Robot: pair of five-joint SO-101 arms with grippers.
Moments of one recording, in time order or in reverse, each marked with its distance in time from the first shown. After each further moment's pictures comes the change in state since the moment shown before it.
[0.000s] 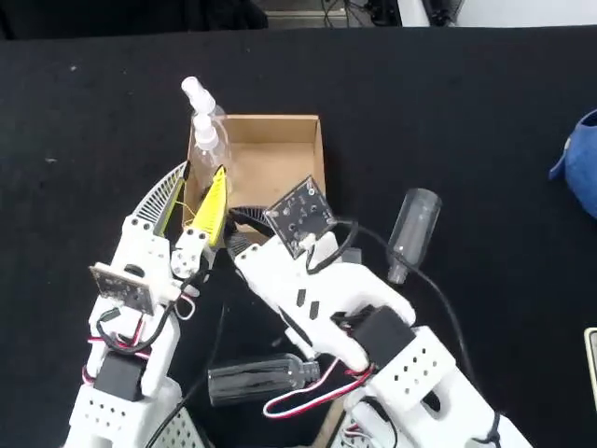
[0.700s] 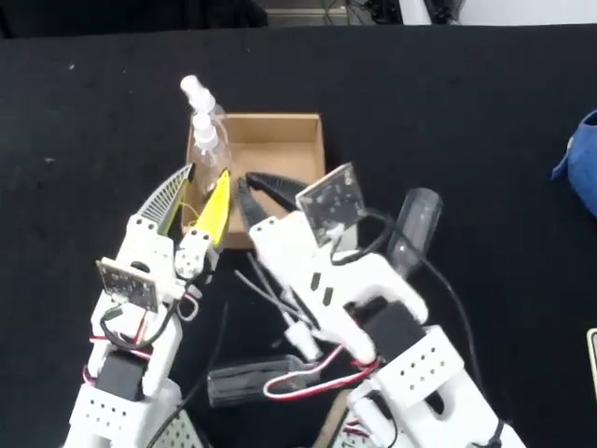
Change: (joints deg) left arm 0.1 0.7 0.2 0.1 -0.2; right arm 5.7 -0.1 -0.1 -7.7 -0.2
